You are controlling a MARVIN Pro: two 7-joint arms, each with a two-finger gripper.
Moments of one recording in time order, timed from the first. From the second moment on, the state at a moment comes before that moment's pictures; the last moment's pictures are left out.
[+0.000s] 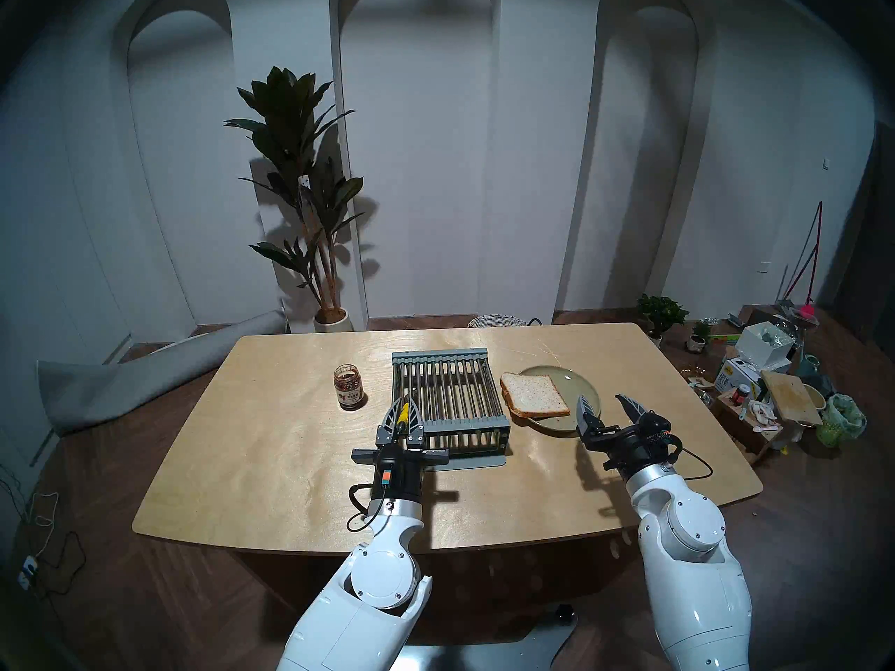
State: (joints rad) left arm 1.74 -1.49 -1.18 -1.50 0.04 -0.53 0.39; right arm -1.83 -1.47 1.75 -1.72 0.26 -0.07 0.28
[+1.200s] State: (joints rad) left arm 1.77 -1.42 -1.15 -1.70 0.07 -0.35 0.34; right arm -1.84 -1.50 1.77 -1.74 0.28 -0.08 0.27
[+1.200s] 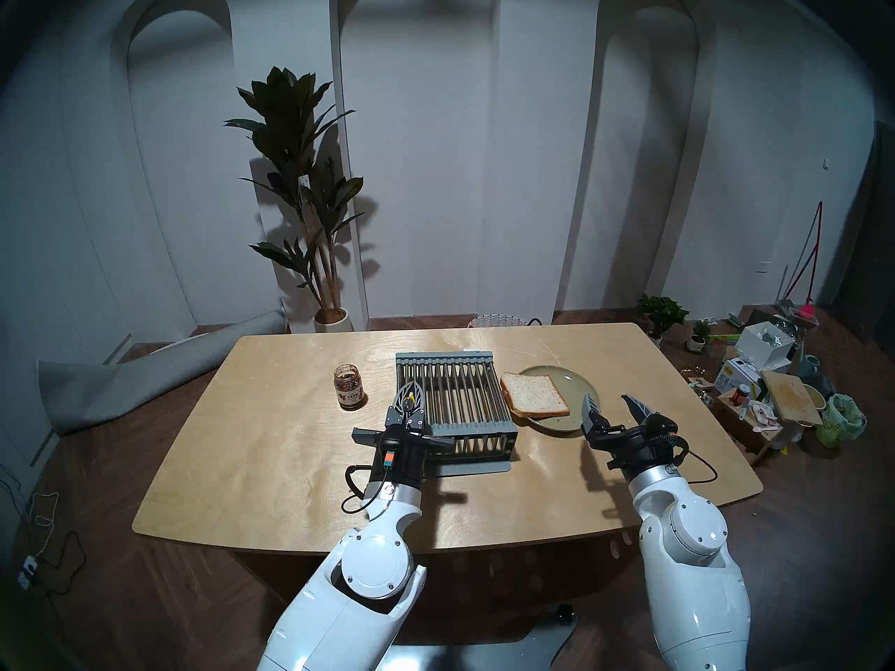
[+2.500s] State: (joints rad) left arm 1.74 -1.44 -1.14 -1.93 0.06 -0.04 0.37; right arm -1.85 -1.51 1.81 -1.73 0.30 -0.09 0.28
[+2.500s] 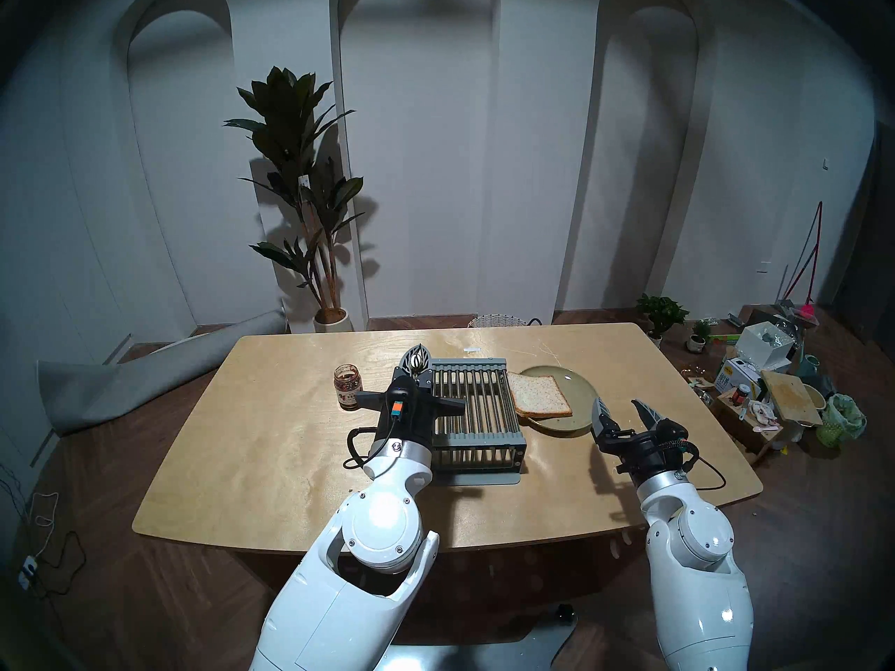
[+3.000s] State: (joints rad) left arm 1.70 -1.43 -1.18 -2.11 0.05 0.13 0.33; right arm -1.84 -1.51 1.79 -1.72 0.30 -0.08 0.29
